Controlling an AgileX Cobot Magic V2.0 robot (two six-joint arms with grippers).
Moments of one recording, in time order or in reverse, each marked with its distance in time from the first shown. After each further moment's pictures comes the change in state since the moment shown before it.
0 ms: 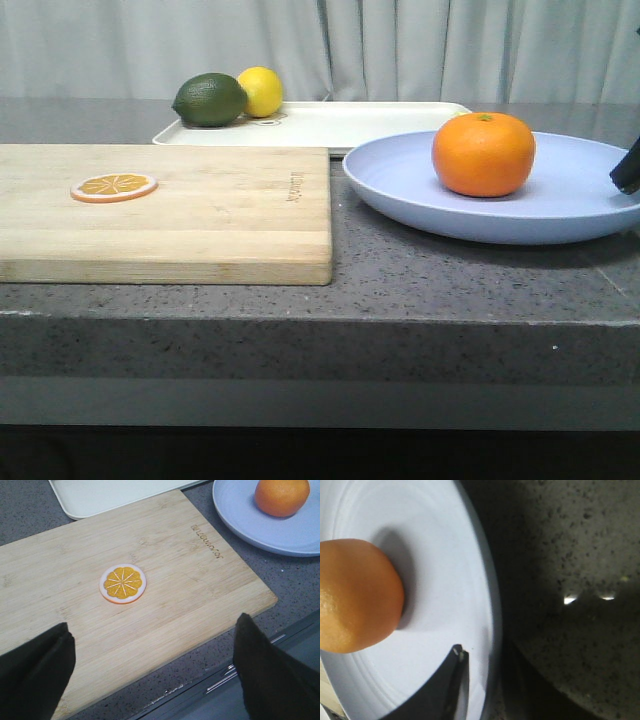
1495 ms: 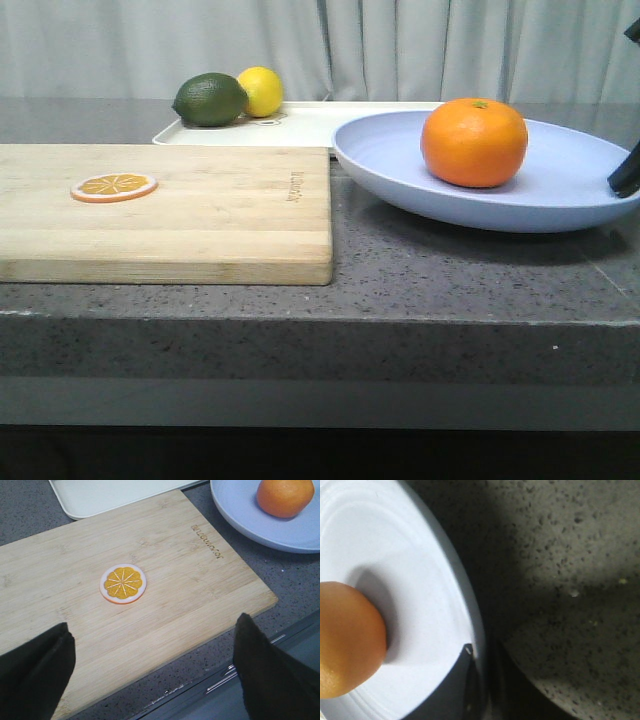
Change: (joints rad) left arm 0.000 0.000 0.000 0.000 0.000 0.000; right arm 0.032 0.002 -0.010 -0.001 -0.044 0.114
